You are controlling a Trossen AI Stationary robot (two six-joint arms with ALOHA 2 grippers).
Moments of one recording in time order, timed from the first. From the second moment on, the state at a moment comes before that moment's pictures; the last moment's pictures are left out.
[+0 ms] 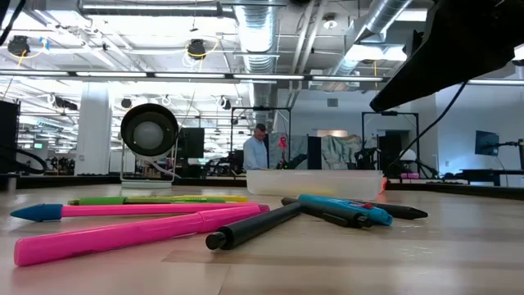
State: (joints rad) left arm -0.46 2.06 1.73 -0.65 0.33 0.27; right arm 0.69 1.67 0.93 -0.22 0.71 0.55
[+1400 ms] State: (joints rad) left arm -0.59 0.95 0.25 0.32 -0.70 -0.12; right arm 0.48 1.79 0.94 -0.17 0.54 0.71
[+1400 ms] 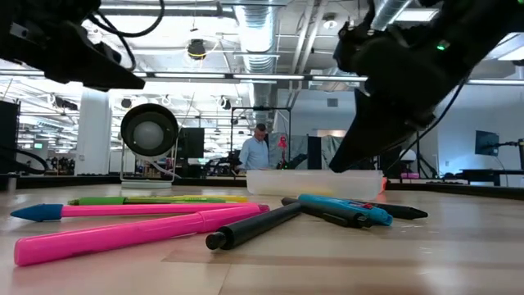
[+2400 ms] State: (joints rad) left arm -0.68 0.96 0.24 0.35 -0.75 -0.12; right arm 0.46 1.84 0.94 -0.26 0.47 0.86
